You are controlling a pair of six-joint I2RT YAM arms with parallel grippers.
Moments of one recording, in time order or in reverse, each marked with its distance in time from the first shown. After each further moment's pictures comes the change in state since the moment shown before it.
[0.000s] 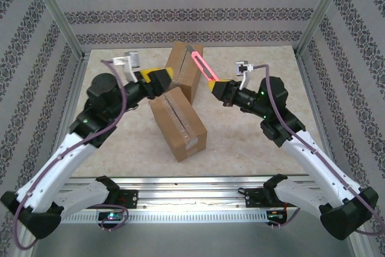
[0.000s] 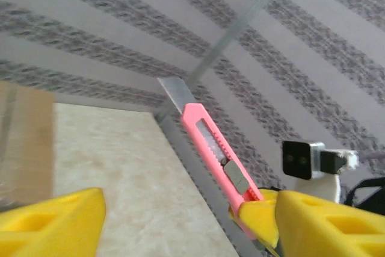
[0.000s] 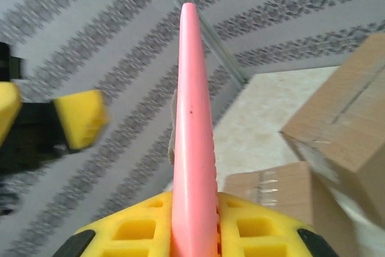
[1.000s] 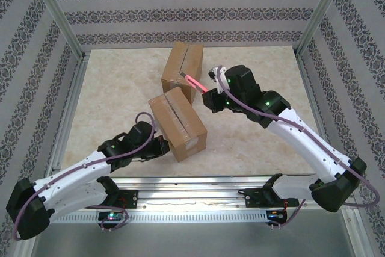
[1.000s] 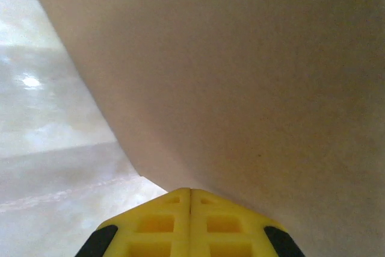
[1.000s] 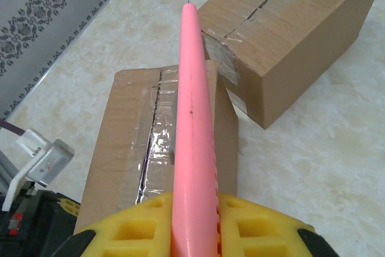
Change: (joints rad) left arm -0.212 -0.047 -0.644 -0.153 0.048 -0.362; right arm 0.156 0.240 0.319 -0.616 0.293 -0.333
